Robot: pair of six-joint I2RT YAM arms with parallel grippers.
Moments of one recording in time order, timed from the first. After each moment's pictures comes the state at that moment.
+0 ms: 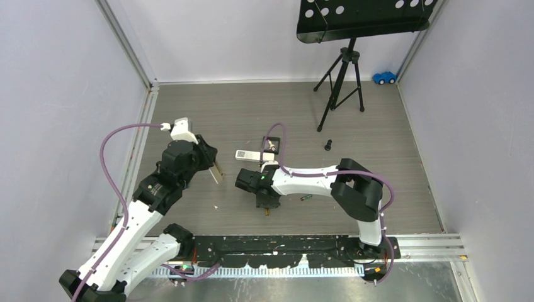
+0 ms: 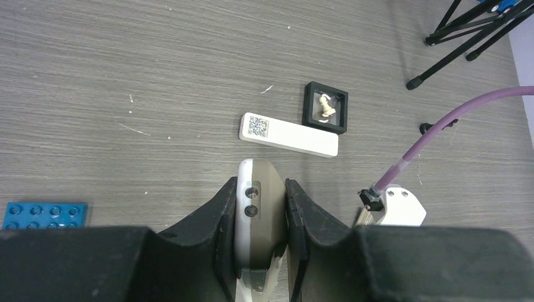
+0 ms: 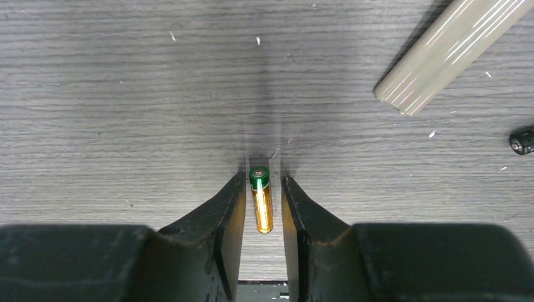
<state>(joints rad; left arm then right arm) -0.50 0.74 0.82 -0.50 -0.28 -0.54 1.17 1.92 1.31 -0.81 0.29 1.18</state>
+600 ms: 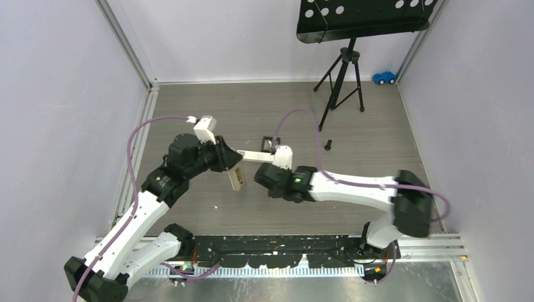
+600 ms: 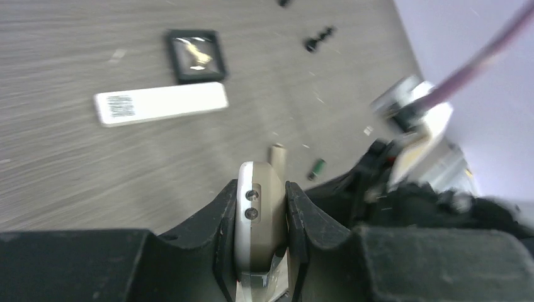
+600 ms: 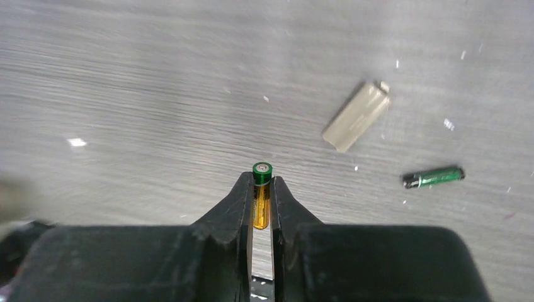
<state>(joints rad) -0.50 0.81 0.82 -0.40 0.12 -0.50 1.18 1.62 1.14 -0.67 0.47 1.01</state>
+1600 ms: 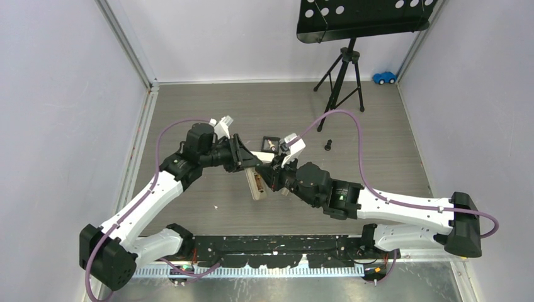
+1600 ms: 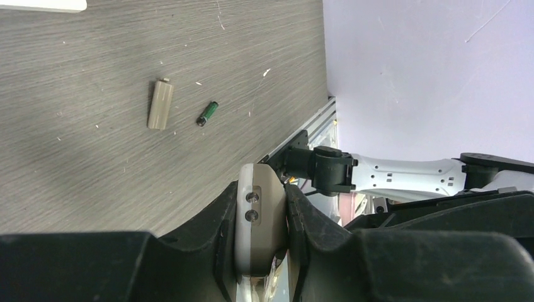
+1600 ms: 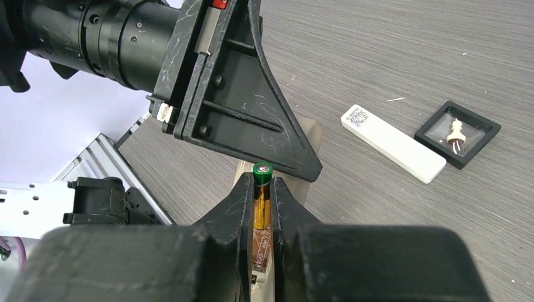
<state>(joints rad) -0.50 1.06 0.85 -0.31 0.55 -0.88 1.24 1.11 0.84 0.11 0.44 0.44</state>
